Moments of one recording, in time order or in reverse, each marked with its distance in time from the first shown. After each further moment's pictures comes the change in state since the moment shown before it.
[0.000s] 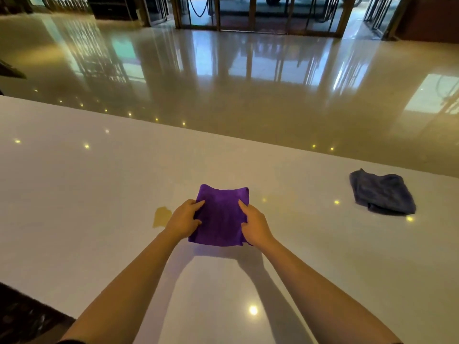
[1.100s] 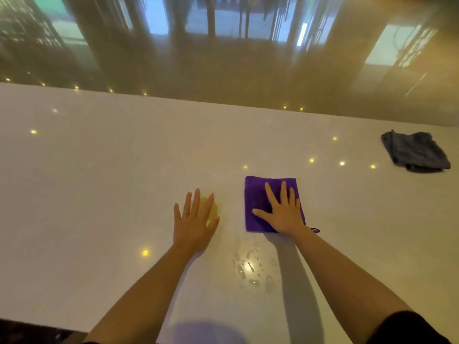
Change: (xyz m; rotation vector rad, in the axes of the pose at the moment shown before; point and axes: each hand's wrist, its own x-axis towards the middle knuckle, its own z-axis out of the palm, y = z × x) left_hand 0.013 -0.164 0.020 0.230 0.017 0.184; right_hand 0.050 -0.017 0.104 -0.395 0.045 0.271
